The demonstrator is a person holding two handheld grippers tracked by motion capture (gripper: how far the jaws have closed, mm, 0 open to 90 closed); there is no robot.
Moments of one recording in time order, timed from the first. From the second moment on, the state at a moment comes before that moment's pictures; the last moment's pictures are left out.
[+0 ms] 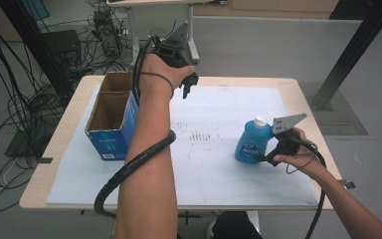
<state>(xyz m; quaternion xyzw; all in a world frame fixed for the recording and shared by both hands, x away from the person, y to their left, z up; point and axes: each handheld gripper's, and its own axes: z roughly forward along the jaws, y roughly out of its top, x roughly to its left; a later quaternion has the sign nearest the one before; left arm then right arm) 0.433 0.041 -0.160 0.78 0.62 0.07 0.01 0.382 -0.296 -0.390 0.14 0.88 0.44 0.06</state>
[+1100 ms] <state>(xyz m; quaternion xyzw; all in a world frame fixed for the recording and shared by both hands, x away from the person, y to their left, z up) 0.433 0.040 -0.158 0.78 0.62 0.07 0.02 0.383 -0.294 -0.386 0.13 0.88 0.44 0.06</state>
